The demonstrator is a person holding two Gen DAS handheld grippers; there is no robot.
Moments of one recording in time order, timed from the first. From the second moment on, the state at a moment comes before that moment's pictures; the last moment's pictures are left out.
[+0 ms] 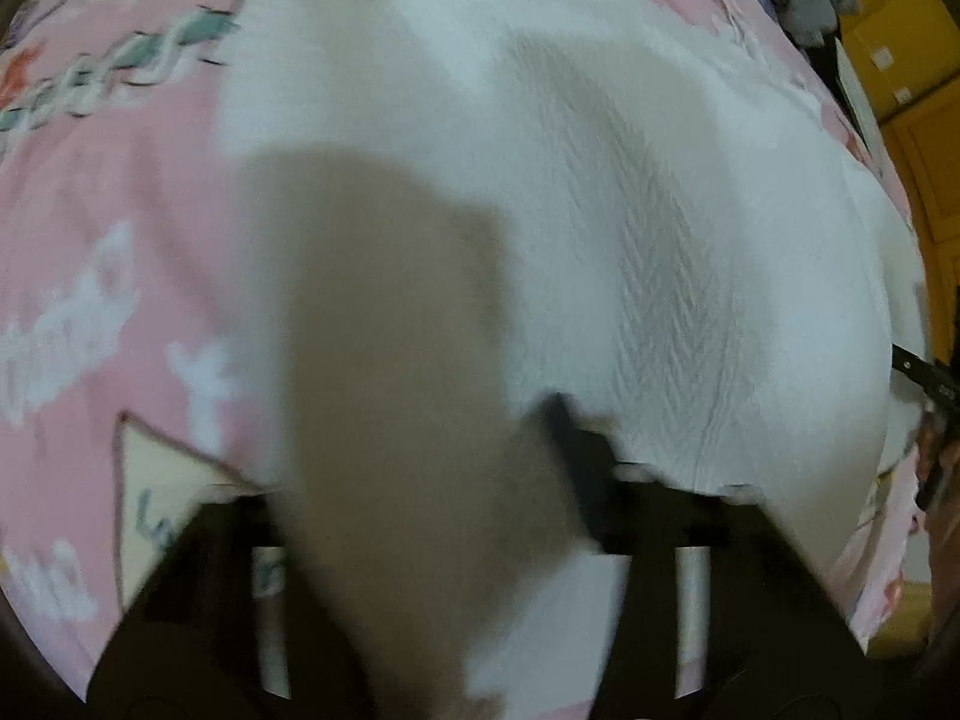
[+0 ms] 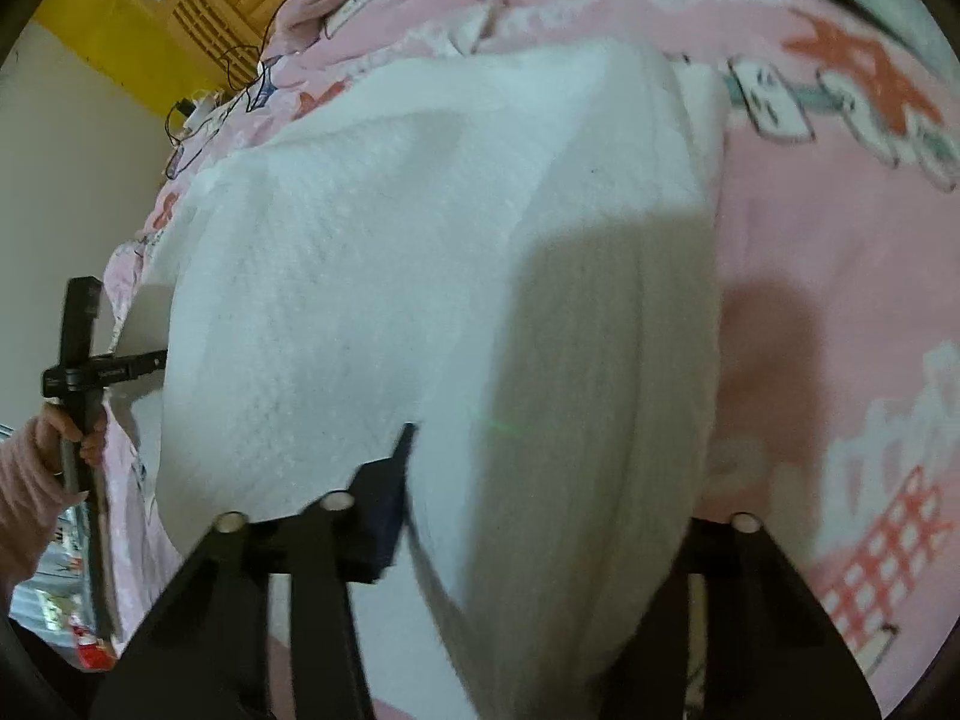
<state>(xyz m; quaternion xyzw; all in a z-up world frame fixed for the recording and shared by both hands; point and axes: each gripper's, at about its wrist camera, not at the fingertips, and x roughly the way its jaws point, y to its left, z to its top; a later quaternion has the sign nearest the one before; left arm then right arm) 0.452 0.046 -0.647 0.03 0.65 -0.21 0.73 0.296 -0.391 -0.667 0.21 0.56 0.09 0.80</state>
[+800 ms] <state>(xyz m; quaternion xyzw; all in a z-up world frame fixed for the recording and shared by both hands) 0.435 0.037 -0.538 -0.12 0.61 -0.32 0.72 0.334 -0.314 -0.534 0.34 0.45 0.21 0.80</state>
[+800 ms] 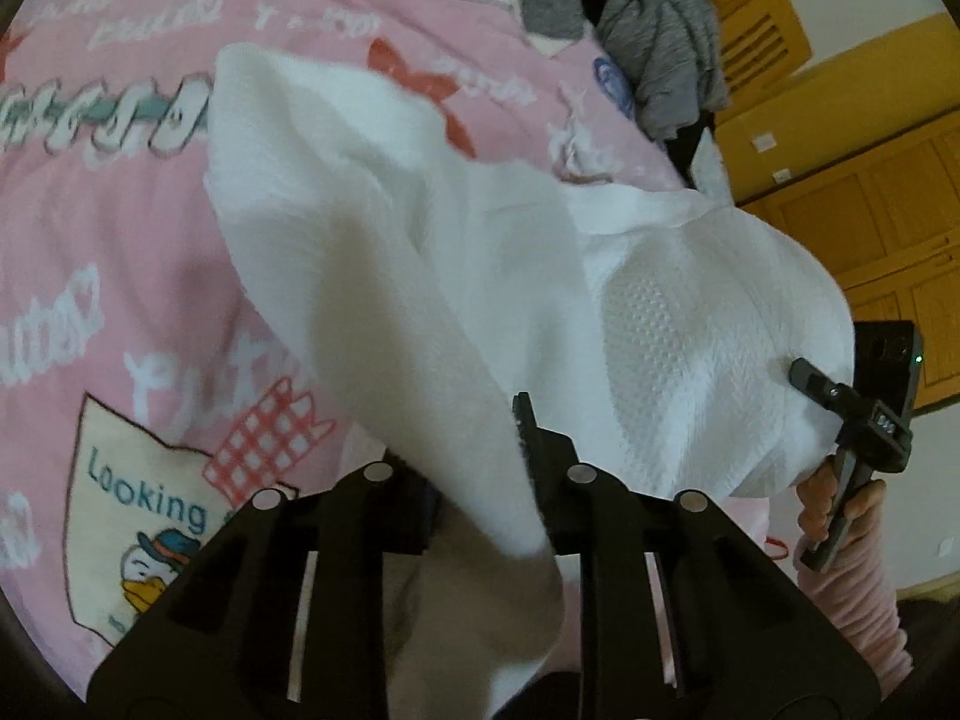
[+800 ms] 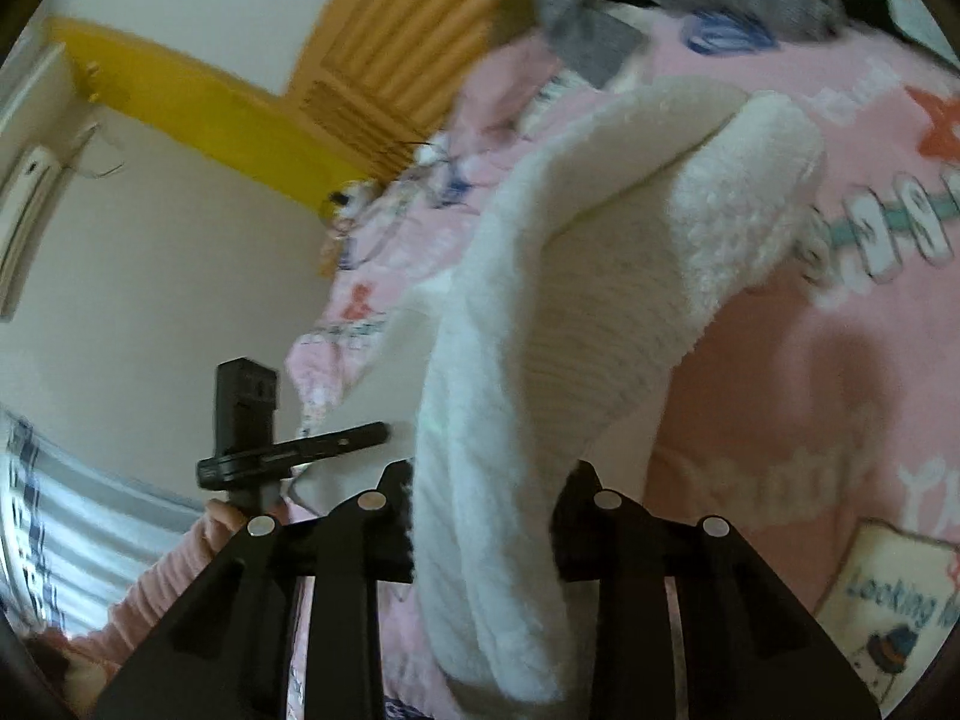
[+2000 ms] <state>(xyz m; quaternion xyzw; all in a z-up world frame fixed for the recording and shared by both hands) 0.312 0.238 -0.458 -0.24 0.53 -0.30 0.76 0.330 -0.048 -0.360 0.27 0.39 0.49 0.74</state>
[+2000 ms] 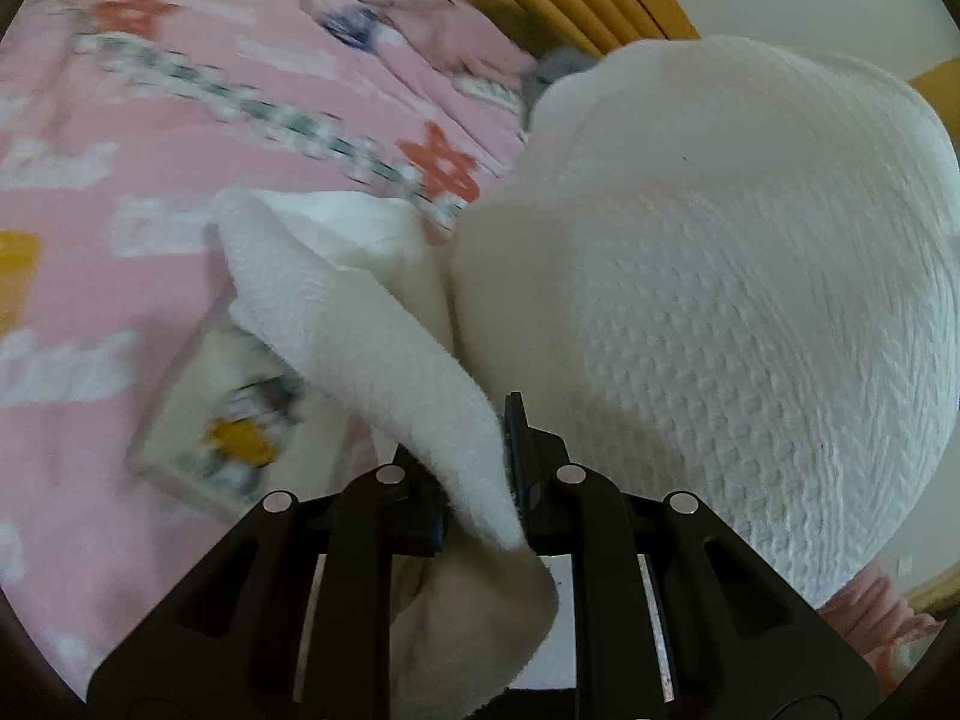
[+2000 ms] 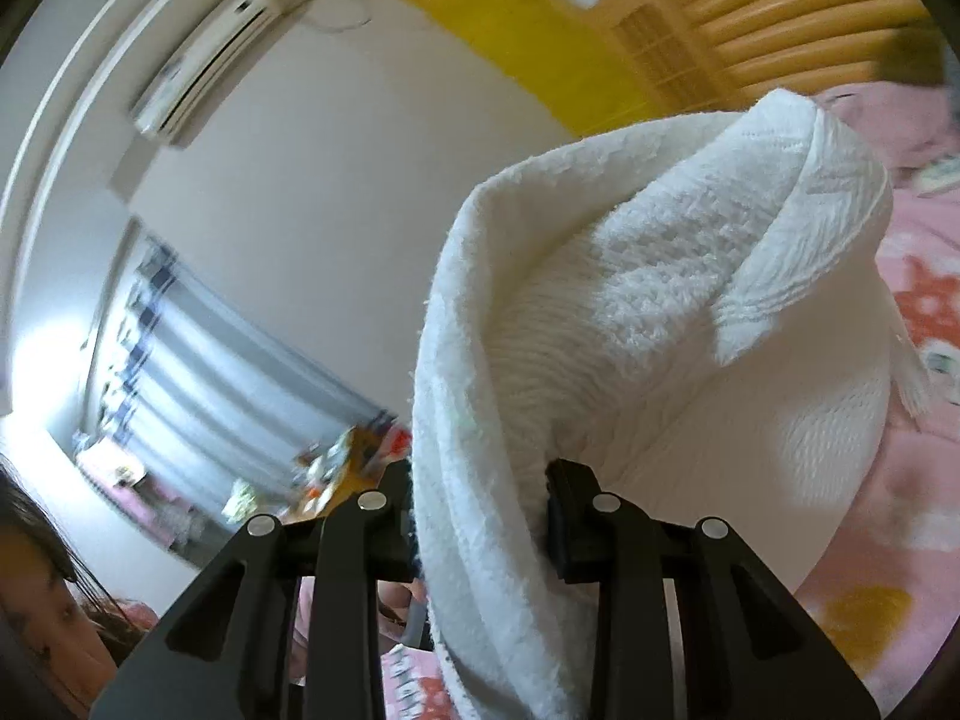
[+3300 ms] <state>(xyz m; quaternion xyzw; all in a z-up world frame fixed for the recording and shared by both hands) -0.073 0.819 -0.450 -0.39 0.41 0.13 0.81 0.137 0.588 -0.318 0.16 0.46 0.74 0.47</state>
